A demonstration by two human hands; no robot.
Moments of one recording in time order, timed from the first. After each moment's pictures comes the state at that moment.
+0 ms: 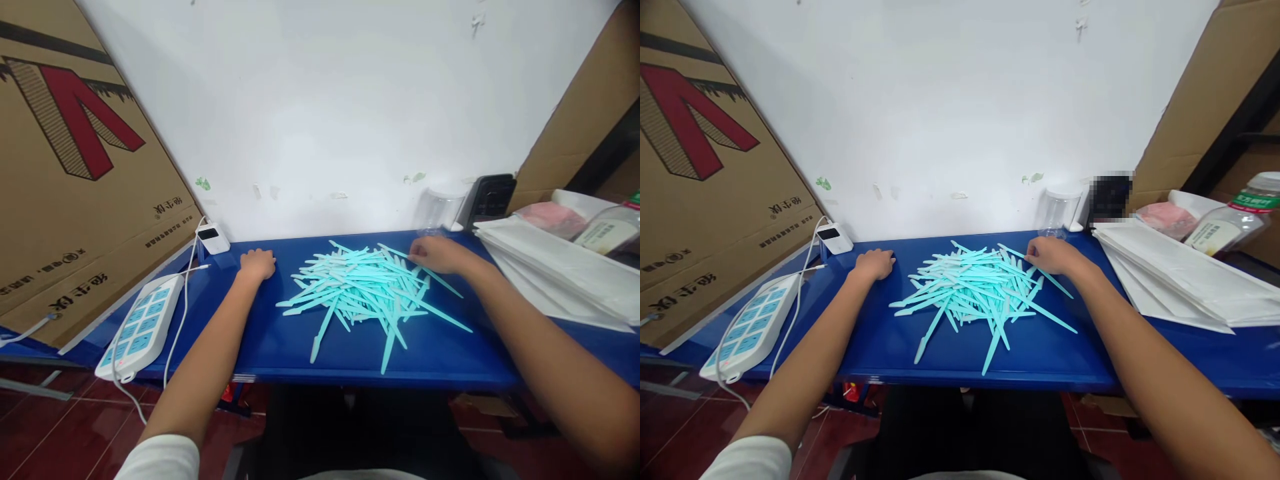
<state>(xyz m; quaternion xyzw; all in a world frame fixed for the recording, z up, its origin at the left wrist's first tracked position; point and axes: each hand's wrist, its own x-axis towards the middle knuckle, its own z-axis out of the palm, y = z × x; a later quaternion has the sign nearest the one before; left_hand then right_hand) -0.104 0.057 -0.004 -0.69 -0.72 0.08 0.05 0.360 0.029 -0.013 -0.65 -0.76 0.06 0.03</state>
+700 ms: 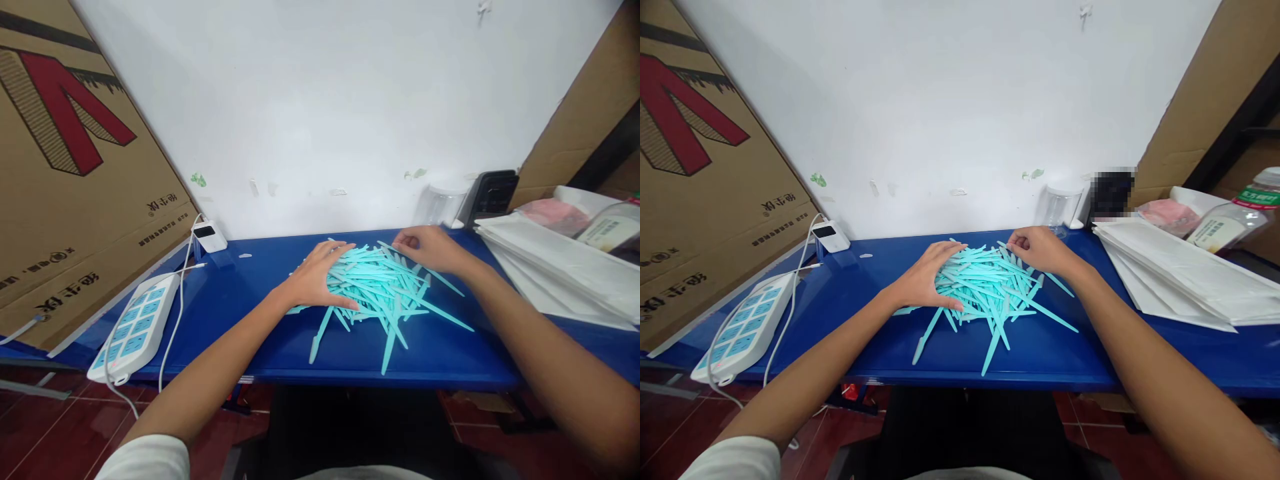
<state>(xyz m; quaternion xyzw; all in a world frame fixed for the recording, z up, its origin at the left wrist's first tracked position) -0.003 -0.020 0.005 -0.92 -0.31 -0.20 -0.14 0.328 0.010 0.003 -0.54 -0.79 0.12 0.26</state>
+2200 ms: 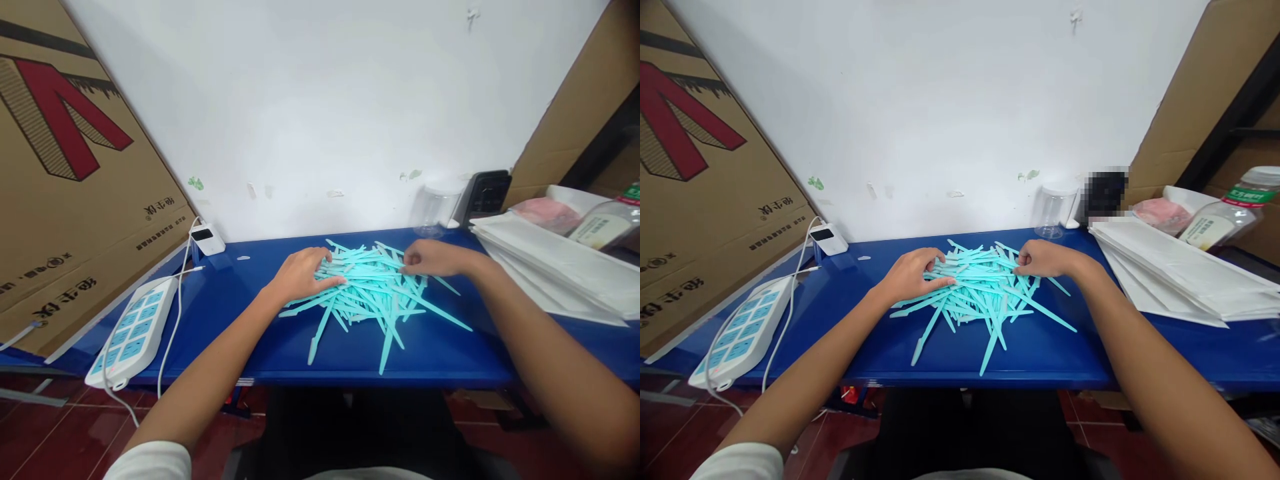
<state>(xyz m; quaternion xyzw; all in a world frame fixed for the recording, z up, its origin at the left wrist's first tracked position) -0.013 -0.015 0.016 -0.90 -0.39 -0.19 -0.03 0.342 0.000 0.014 -0.55 -0.80 0.22 0.03</state>
